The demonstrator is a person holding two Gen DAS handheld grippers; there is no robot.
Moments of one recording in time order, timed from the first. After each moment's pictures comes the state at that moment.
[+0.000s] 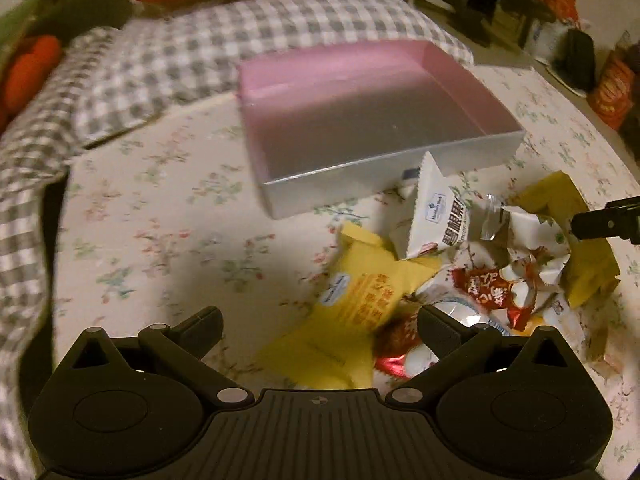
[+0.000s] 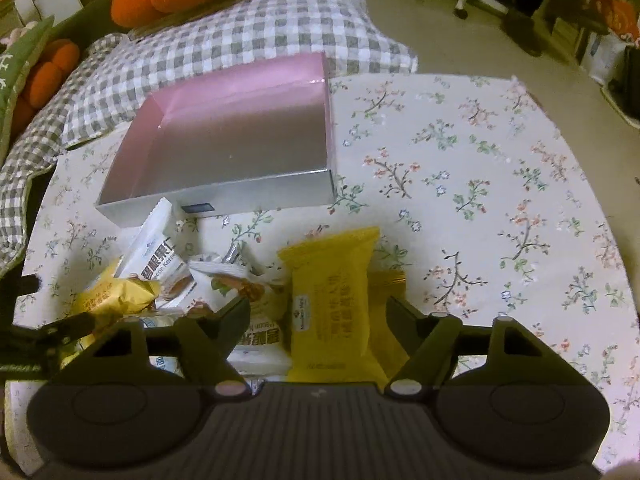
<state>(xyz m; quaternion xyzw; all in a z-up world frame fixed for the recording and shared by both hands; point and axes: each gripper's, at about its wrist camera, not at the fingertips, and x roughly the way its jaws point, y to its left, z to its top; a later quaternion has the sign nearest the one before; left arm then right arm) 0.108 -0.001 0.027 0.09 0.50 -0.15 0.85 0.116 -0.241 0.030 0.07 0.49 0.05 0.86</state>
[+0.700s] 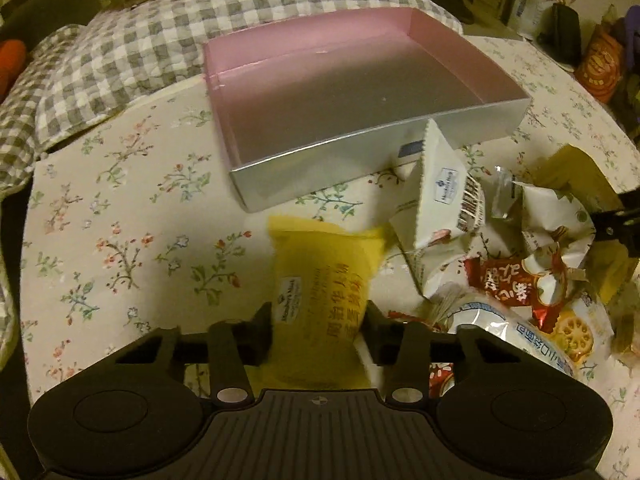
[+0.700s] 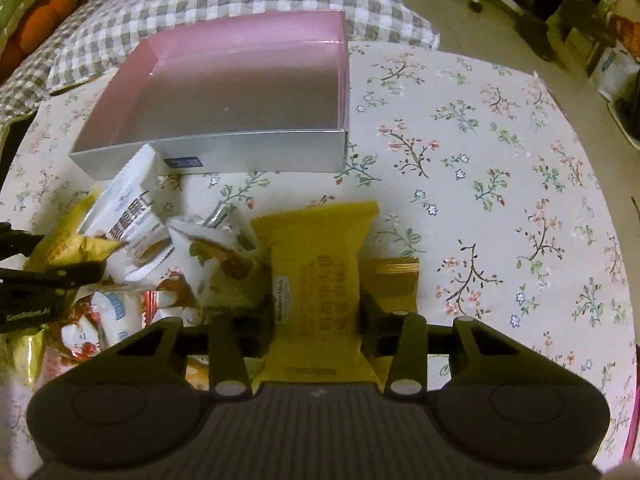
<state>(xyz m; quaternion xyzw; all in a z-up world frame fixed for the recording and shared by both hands) 0.125 -0.007 -0.001 0.11 0.52 -0.16 0.83 0.119 -0.221 0.005 0.01 0.53 0.04 0.85</state>
